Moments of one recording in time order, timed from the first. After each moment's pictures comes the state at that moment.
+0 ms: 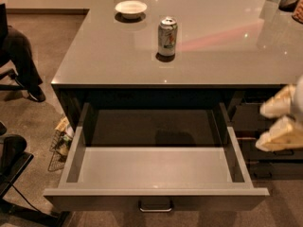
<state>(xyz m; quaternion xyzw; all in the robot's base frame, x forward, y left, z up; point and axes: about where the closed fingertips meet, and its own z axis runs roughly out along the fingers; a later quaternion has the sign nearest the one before) 0.397 -0.244 0.909 -0.55 0.81 -0.01 0.20</state>
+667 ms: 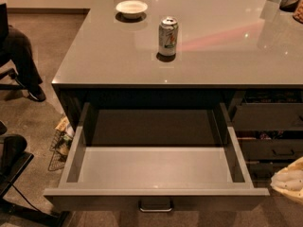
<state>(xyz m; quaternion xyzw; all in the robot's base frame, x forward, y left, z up) 0.305 -0.264 0.836 -0.49 0.85 0.00 0.21</state>
